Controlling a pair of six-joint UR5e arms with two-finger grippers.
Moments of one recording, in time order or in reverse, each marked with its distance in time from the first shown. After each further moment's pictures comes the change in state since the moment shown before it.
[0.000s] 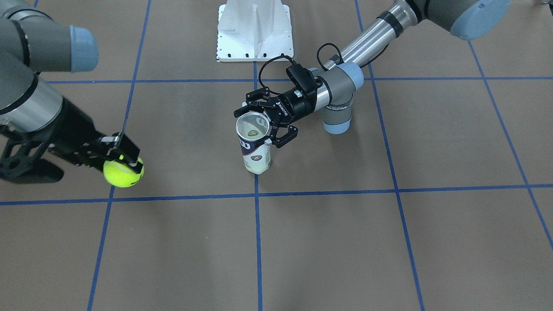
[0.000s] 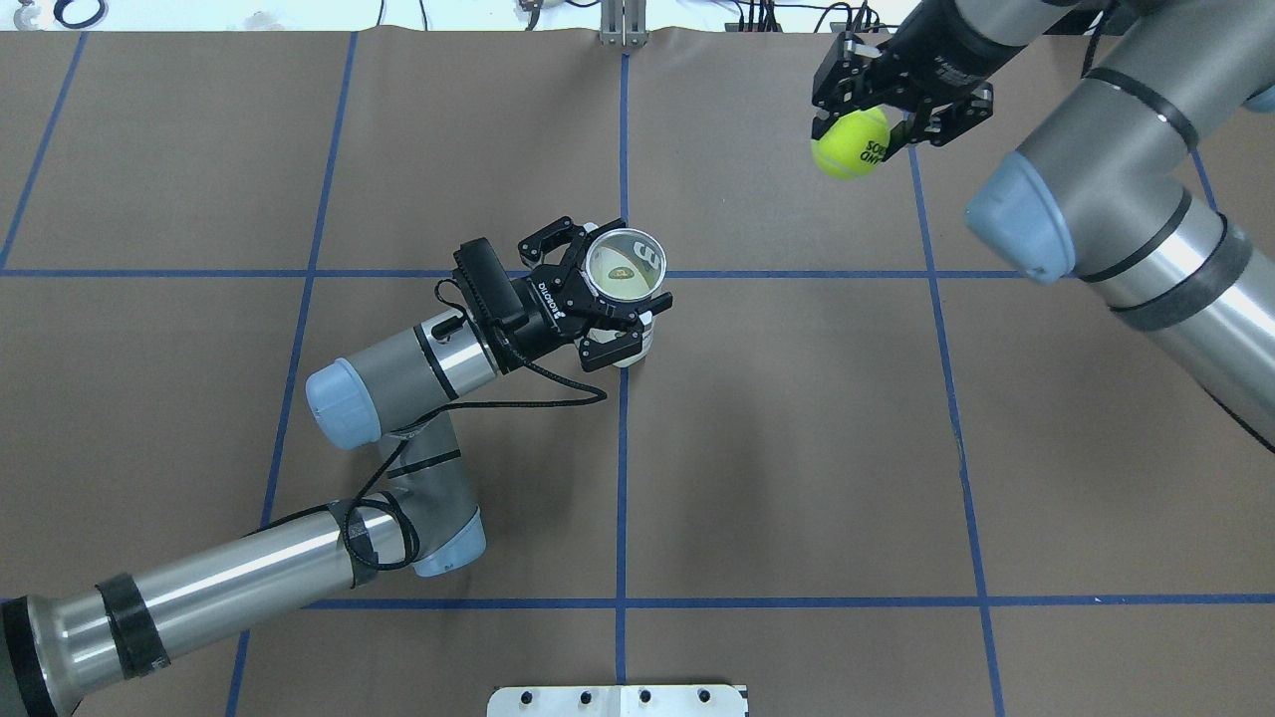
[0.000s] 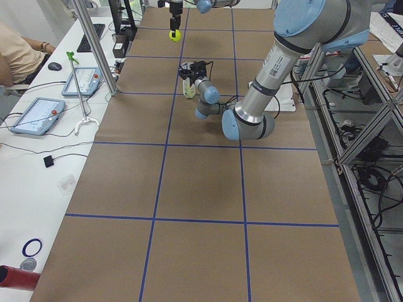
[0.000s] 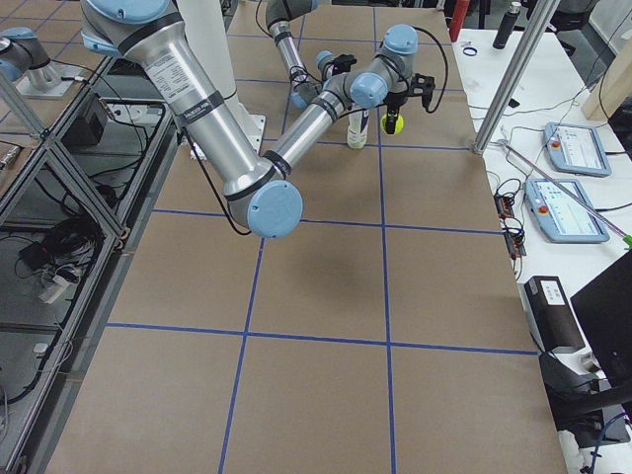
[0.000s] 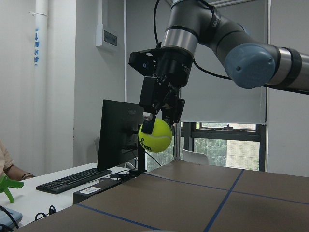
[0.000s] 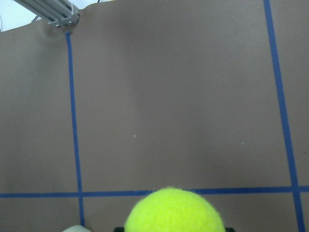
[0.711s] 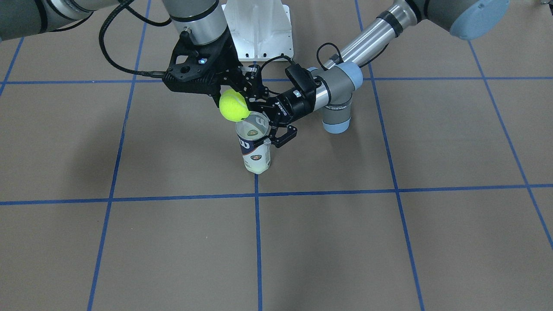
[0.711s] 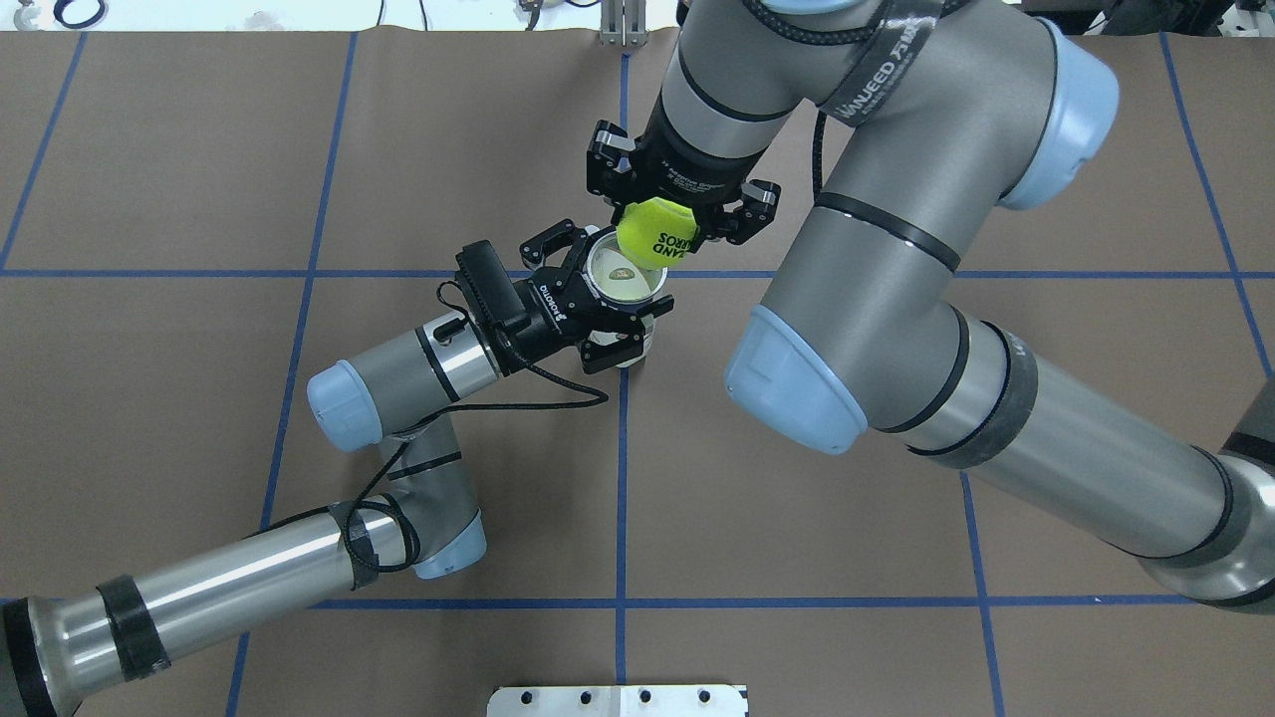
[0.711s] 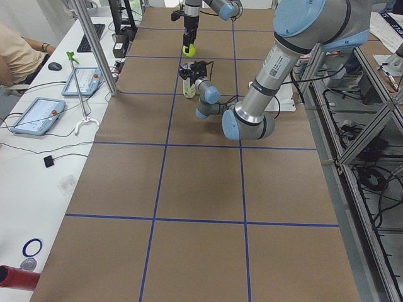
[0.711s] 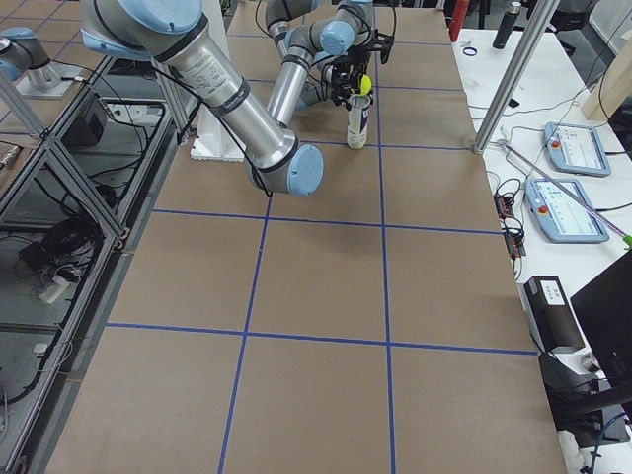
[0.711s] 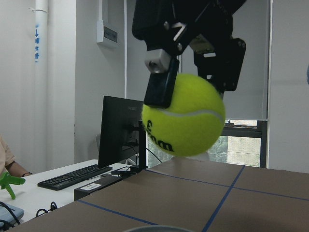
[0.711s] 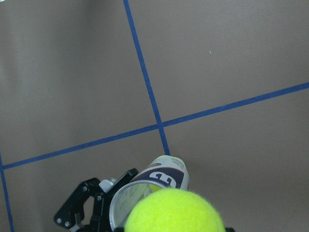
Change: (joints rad) left arm 0.003 0.000 0.000 0.003 0.000 0.000; right arm -0.249 0.243 0.031 -0.254 -0.240 0.237
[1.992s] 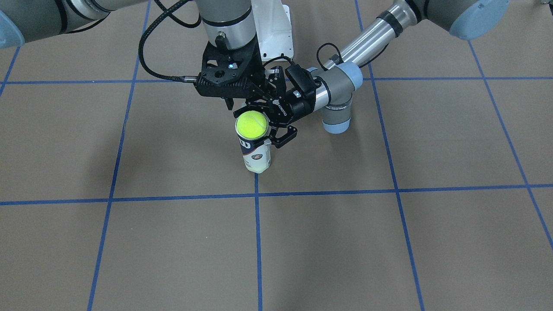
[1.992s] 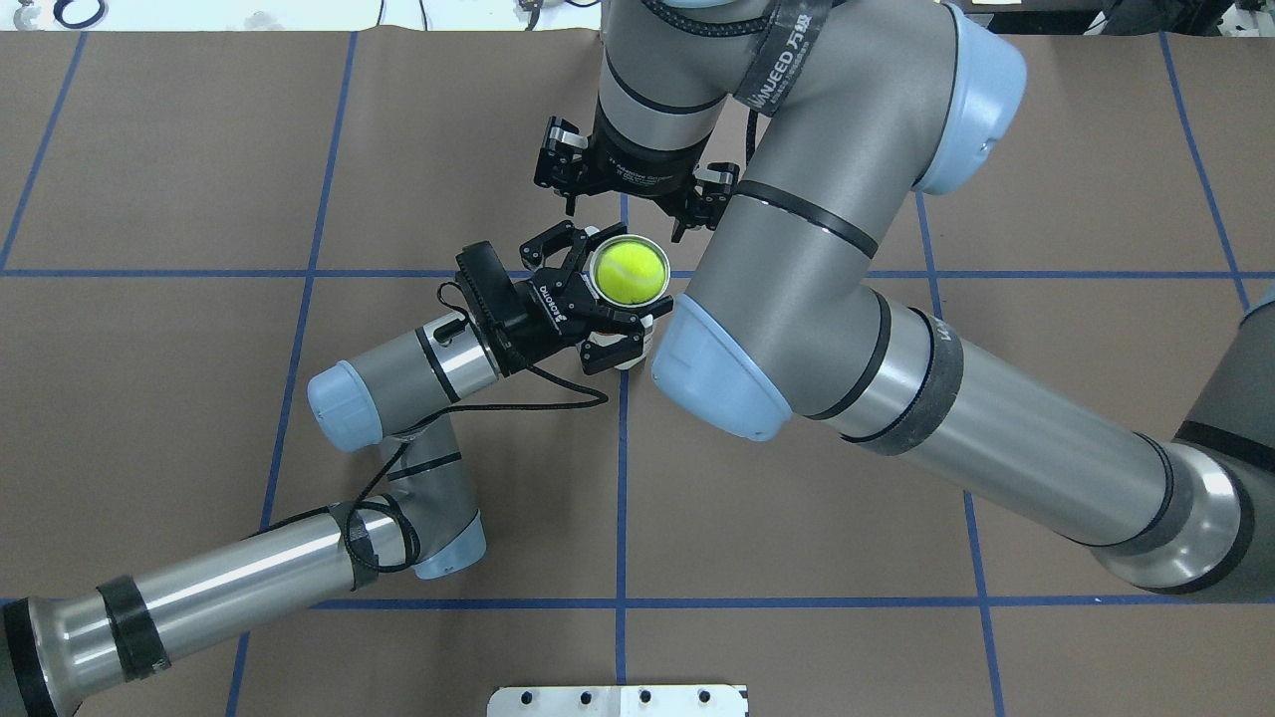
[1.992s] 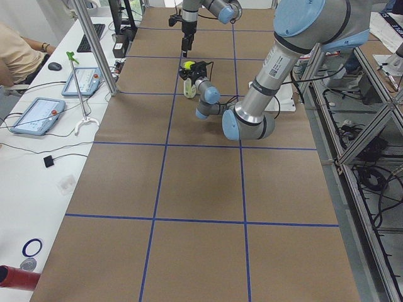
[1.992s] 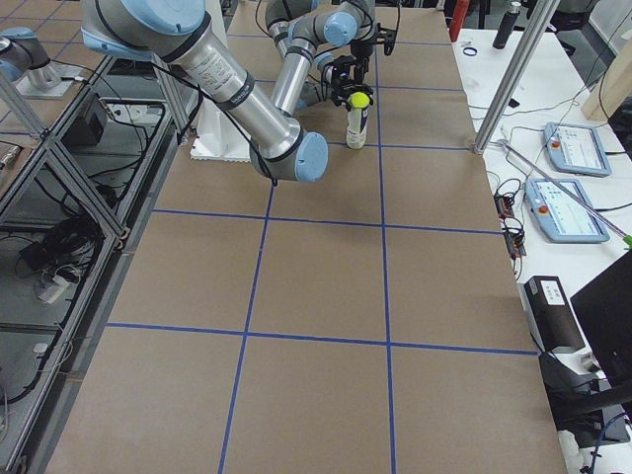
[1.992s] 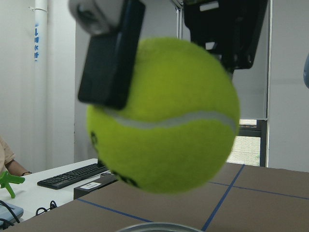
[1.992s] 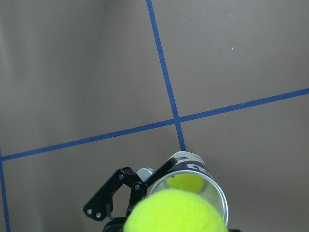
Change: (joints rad) left arm 0.000 0.000 0.004 -0.001 0.000 0.001; right arm -0.013 0.078 -0.089 -0.027 -0.031 -0.092
